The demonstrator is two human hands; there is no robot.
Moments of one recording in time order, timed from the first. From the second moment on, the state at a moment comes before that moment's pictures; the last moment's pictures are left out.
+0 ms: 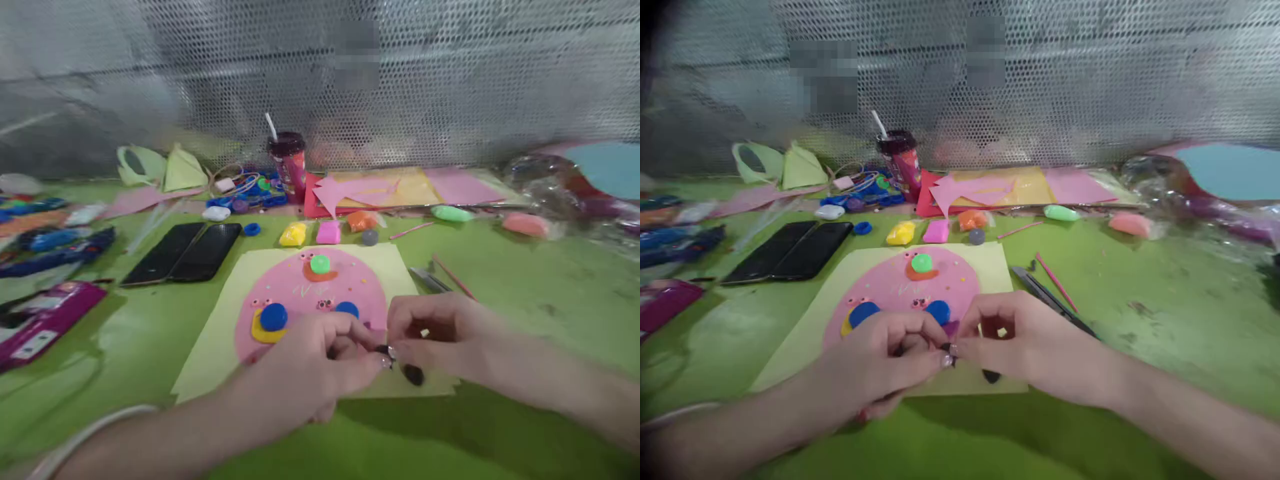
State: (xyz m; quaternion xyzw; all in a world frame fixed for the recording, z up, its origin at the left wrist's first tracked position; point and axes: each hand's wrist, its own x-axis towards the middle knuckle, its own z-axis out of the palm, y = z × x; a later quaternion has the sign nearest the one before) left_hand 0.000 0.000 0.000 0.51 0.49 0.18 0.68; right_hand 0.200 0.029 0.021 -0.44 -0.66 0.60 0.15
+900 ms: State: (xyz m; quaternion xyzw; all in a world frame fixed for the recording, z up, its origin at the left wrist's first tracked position) left_hand 0.003 0.000 0.002 0.53 0.49 0.17 0.67; right_hand 0.202 0.021 0.019 -0.47 -0.67 0.56 0.12
